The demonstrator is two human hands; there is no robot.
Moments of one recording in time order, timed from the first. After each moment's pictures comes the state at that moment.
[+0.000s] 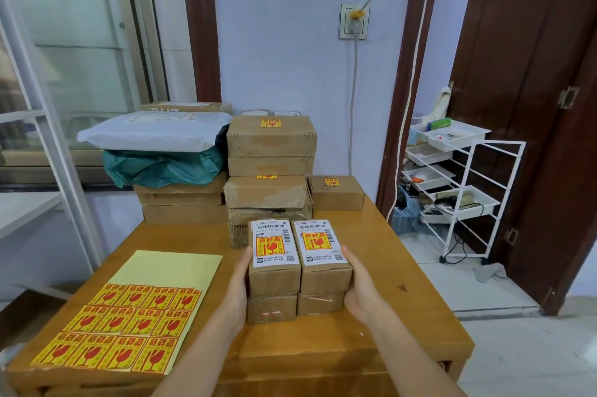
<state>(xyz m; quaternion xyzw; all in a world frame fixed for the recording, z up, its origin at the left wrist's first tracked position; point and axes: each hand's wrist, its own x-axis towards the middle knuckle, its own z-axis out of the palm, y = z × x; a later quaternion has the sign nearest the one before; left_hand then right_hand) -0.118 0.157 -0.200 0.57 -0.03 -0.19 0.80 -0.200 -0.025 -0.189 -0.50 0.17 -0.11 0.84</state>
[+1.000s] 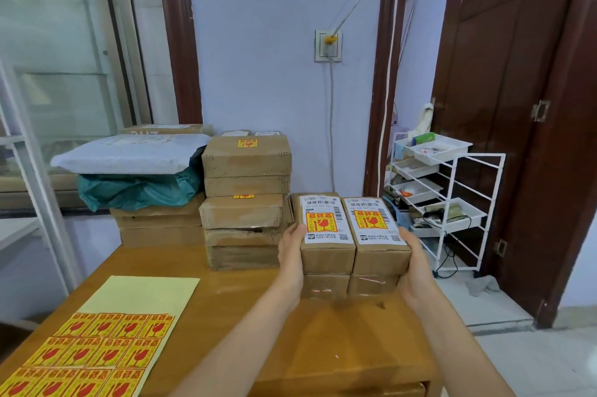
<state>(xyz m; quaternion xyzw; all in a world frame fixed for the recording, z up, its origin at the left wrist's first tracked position) -0.156 0.038 -0.135 0.61 -0.09 -0.17 0.77 -0.258 -0.118 -0.123 -0.49 0.16 -0.27 0.81</state>
